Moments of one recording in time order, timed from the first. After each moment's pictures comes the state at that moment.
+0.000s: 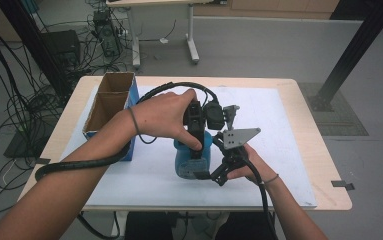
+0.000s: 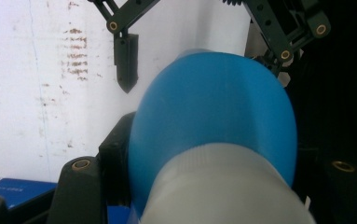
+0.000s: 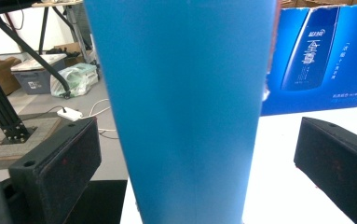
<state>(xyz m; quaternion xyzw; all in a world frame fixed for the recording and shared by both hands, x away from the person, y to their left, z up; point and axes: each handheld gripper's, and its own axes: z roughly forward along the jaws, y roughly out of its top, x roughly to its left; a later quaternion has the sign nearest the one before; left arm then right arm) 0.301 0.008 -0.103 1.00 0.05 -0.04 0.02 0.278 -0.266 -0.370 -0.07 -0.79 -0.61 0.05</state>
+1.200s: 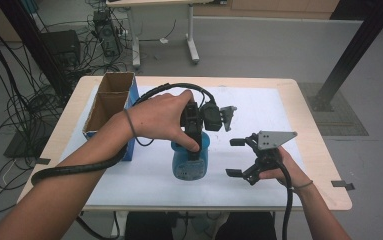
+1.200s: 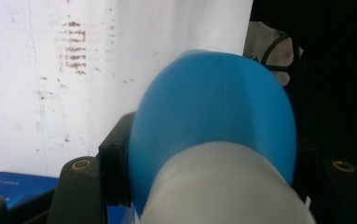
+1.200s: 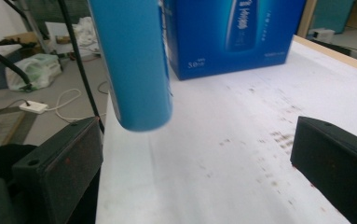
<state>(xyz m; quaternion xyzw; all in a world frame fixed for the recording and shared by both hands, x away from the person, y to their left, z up) 0.297 0.012 -0.102 1.00 0.06 -0.04 0.01 0.252 -0.347 -0.359 -0.13 -0.81 -0.57 -0.01</state>
